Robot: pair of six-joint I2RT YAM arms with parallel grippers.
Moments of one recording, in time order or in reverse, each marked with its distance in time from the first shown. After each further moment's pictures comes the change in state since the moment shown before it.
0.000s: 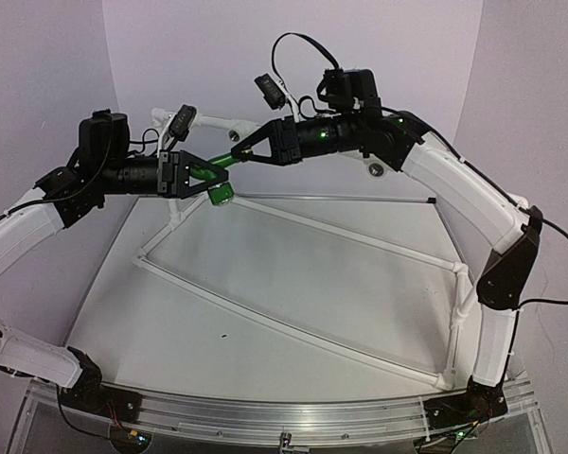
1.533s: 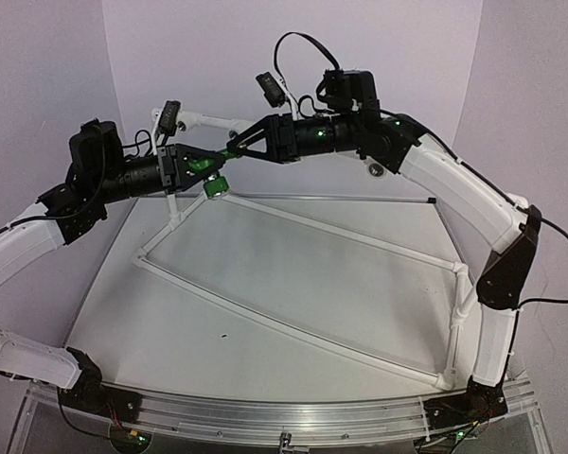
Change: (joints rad) left arm -0.012 -0.053 -0.131 0.271 -0.213 -0.162; right arm -0.011 0.002 -0.026 0.077 0.036 0.035
